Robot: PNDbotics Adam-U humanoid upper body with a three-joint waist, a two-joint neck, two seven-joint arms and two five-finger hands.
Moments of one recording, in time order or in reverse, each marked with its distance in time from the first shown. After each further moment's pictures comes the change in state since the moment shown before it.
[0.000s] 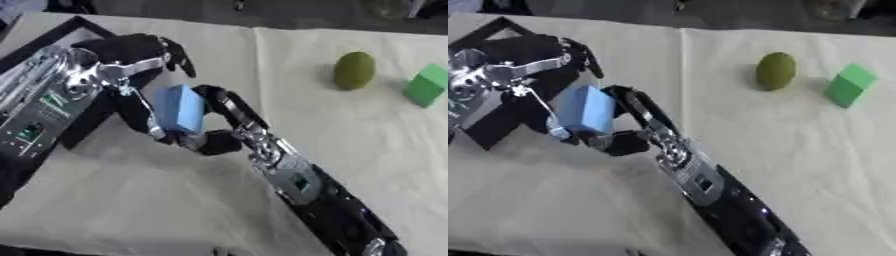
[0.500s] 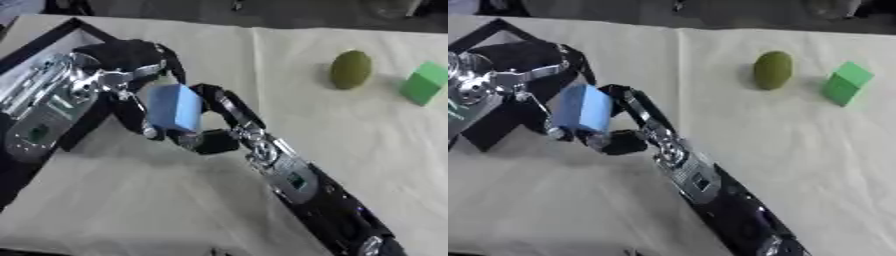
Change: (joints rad) left arm 0.000 -0.014 -0.004 0.044 -0.059 -0.014 0.035; right arm -0.005 0.000 -0.001 0.009 -0.001 -0.020 -0.013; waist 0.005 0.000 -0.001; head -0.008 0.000
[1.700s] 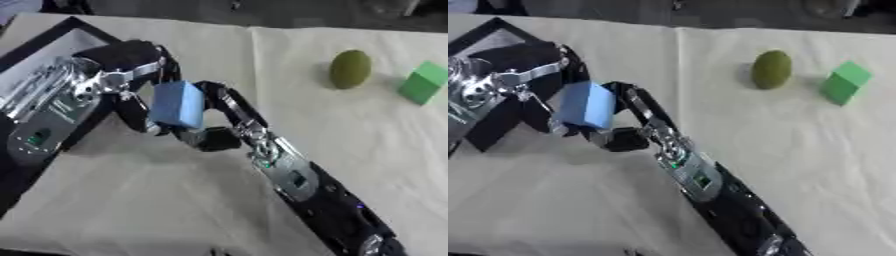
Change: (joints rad) left arm 0.016 -0.001 0.000 -0.012 0.035 0.061 0.056; right arm -0.003 -0.001 -0.008 0.009 0.001 -0.009 -0.007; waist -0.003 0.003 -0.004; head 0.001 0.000
